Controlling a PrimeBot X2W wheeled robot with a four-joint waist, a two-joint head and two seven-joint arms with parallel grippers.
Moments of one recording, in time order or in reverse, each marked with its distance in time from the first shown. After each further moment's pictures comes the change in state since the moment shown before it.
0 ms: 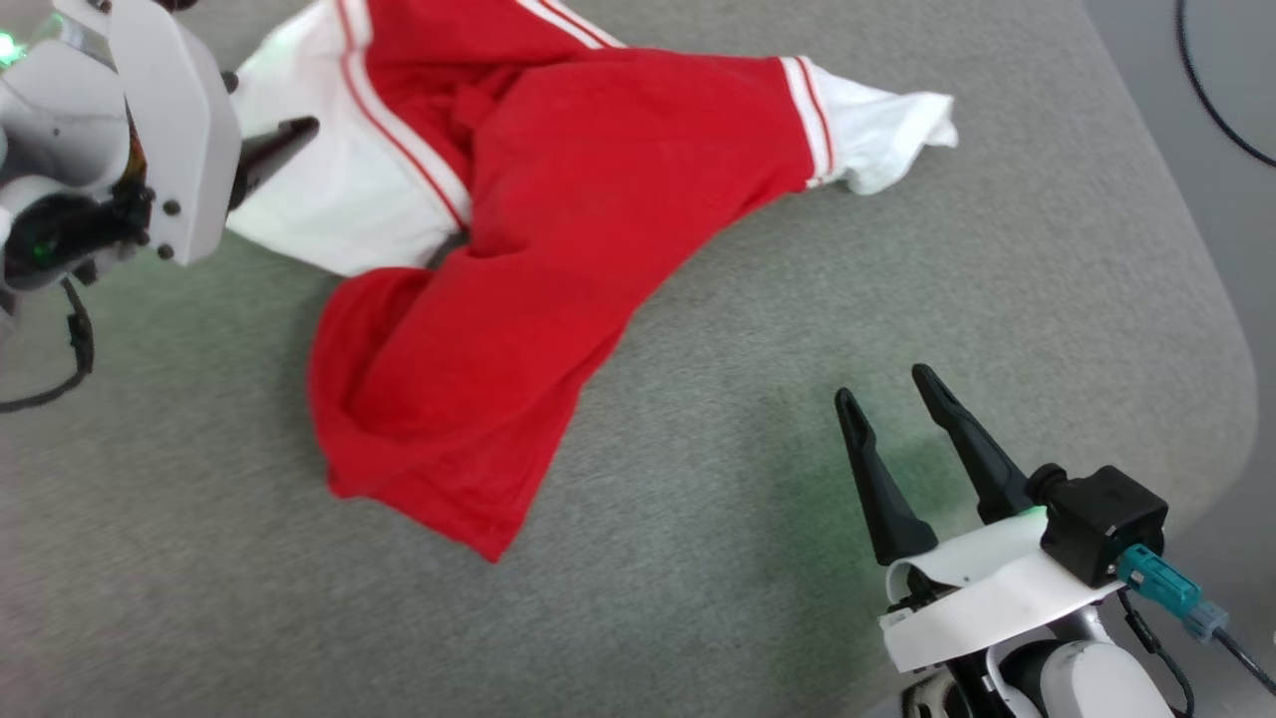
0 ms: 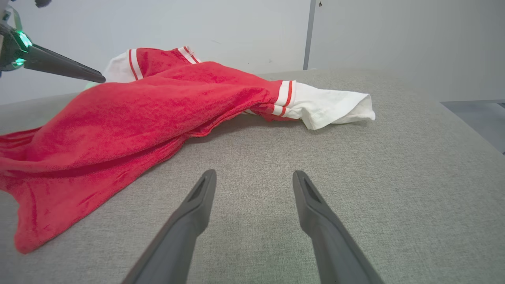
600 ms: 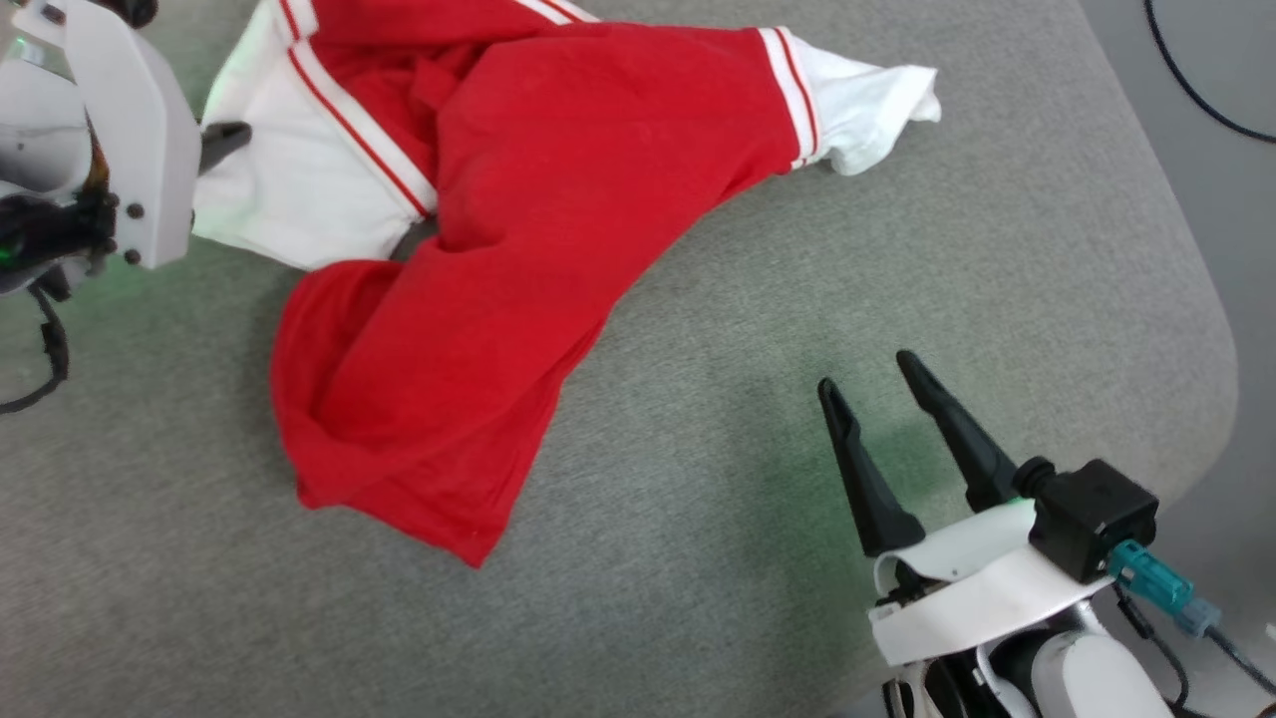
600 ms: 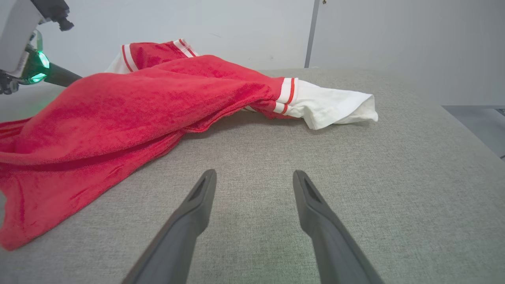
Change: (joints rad) left arm -0.015 0.015 -0.064 0.083 -0.098 -0.001 0.010; right arm -0.018 0.001 0.030 -0.015 -0.015 0.000 -0.013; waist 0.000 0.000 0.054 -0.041
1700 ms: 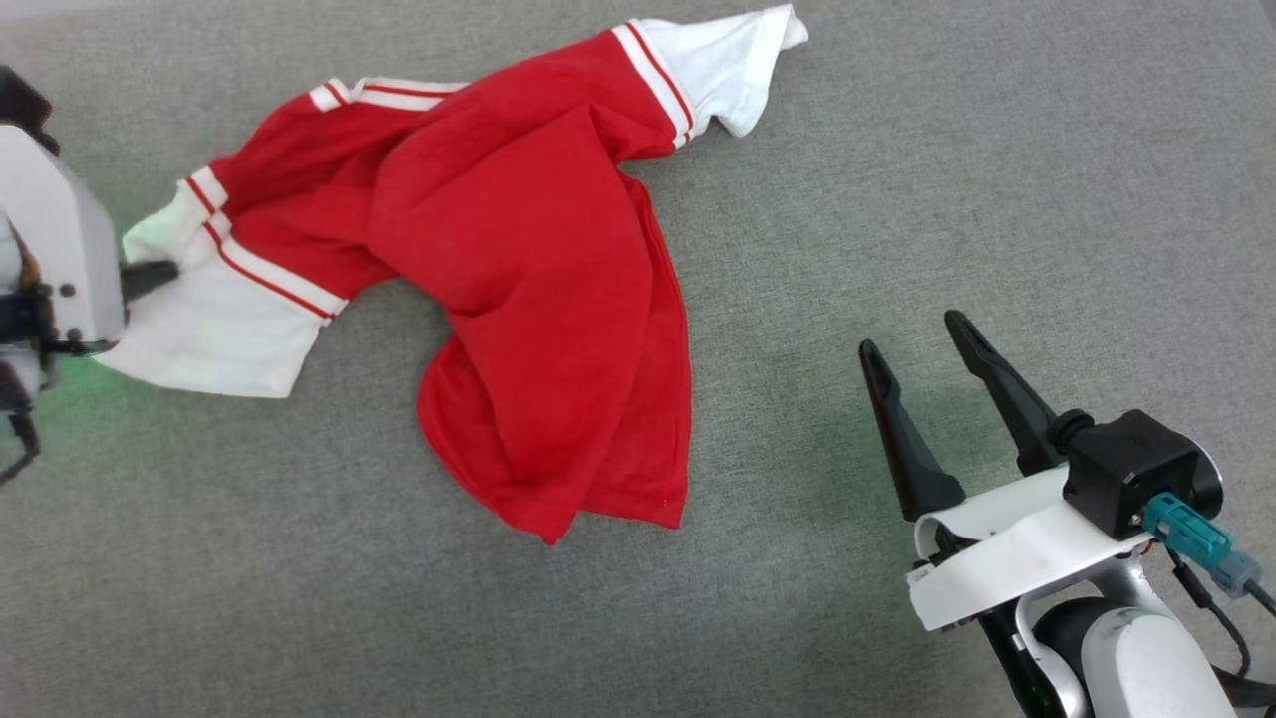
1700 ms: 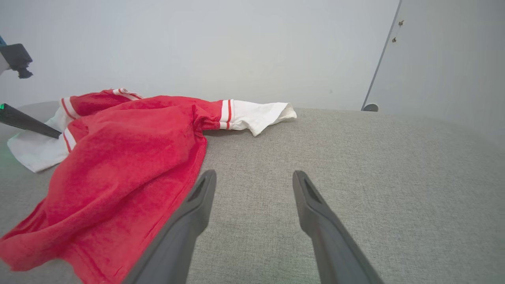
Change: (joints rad) left arm 0.150 -0.005 0.017 0.248 -0.230 0.000 0.056; right arm -0.025 0.000 -0.072 -0.096 -0.080 0.000 0.164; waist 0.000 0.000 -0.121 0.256
